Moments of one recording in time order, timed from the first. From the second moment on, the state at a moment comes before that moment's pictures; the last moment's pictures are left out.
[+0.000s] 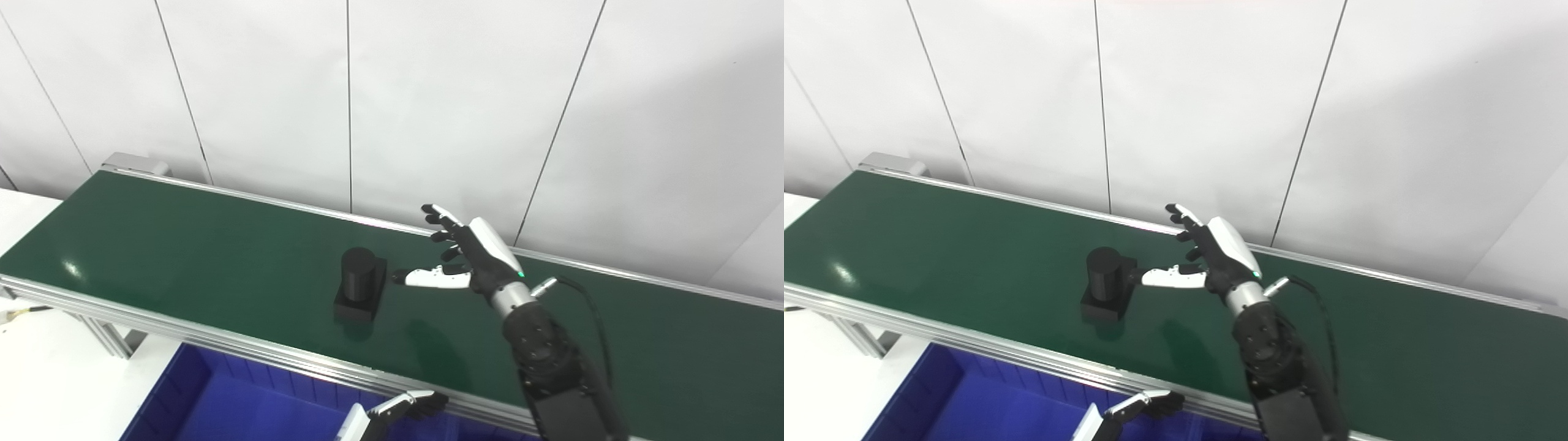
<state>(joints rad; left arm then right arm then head) -0.05 0.30 -1.08 0.33 0.26 -0.45 1.04 -0.60 0.03 0.41 0.31 -0.50 0.27 0.22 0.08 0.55</state>
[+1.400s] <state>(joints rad) -0.03 0.29 -1.10 0.27 0.30 -0.45 1.10 -0.75 0.15 0.50 0.95 -0.57 0.07 -0.16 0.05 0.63</state>
